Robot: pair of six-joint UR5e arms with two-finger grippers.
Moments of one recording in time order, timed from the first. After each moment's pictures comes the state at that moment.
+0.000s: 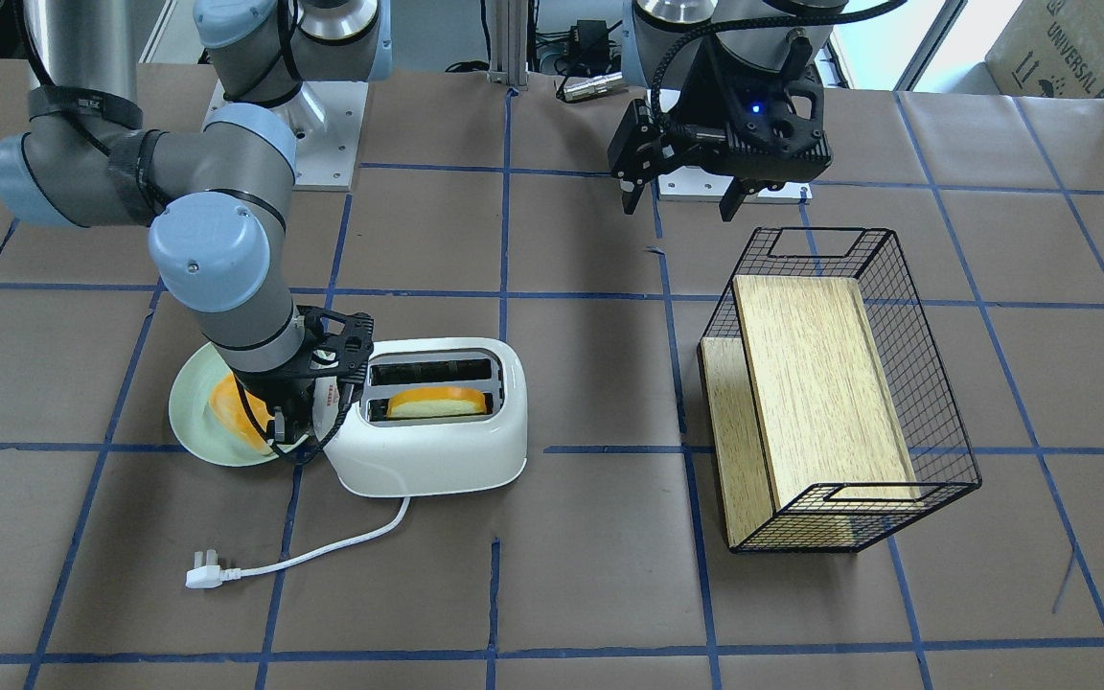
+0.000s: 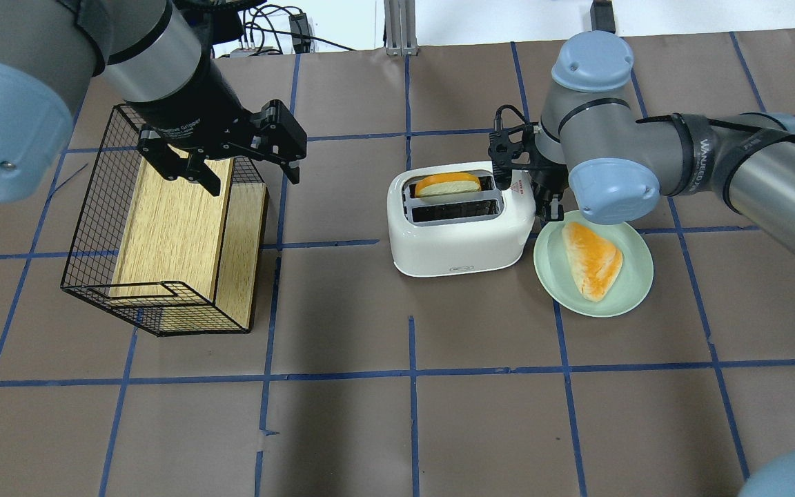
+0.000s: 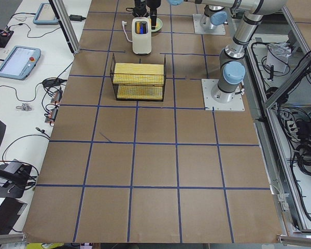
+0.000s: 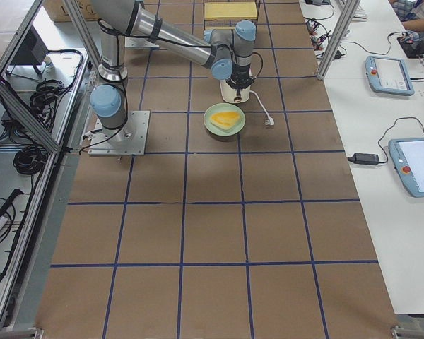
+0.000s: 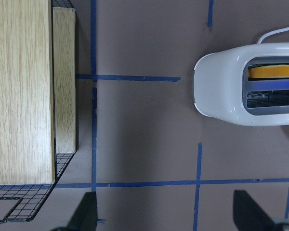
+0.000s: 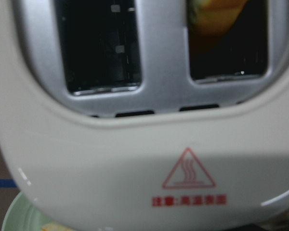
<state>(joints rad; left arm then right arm) -1.68 -1.54 -1.56 -1.59 1.45 -0.16 1.63 -1.27 1.81 -2.13 -1.59 -1.50</state>
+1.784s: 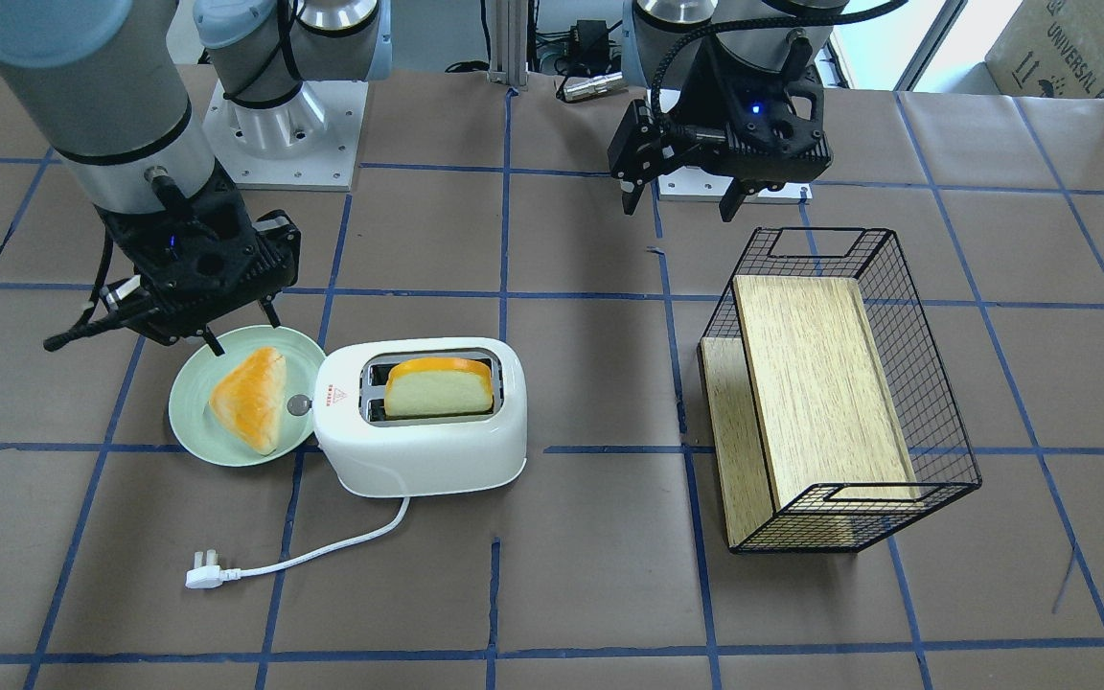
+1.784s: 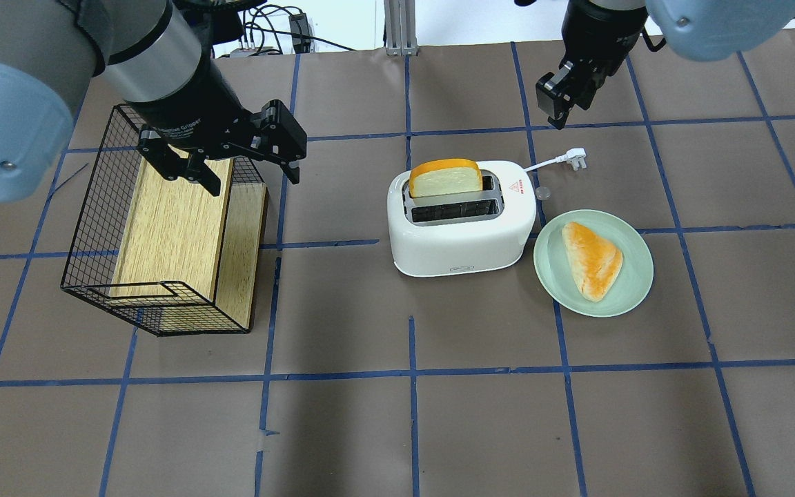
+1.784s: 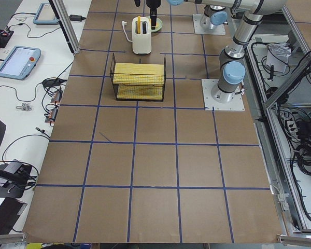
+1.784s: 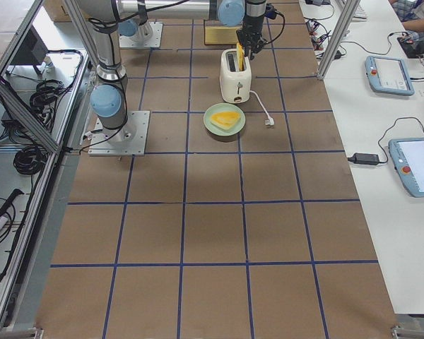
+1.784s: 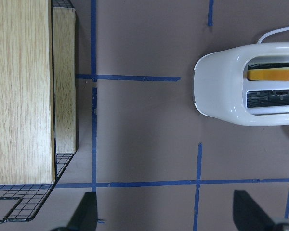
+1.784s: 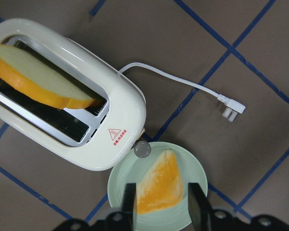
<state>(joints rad) -1.68 -1.54 -1.56 -1.59 1.45 -0.16 1.64 -1.40 1.38 -1.59 -1.59 -0.48</state>
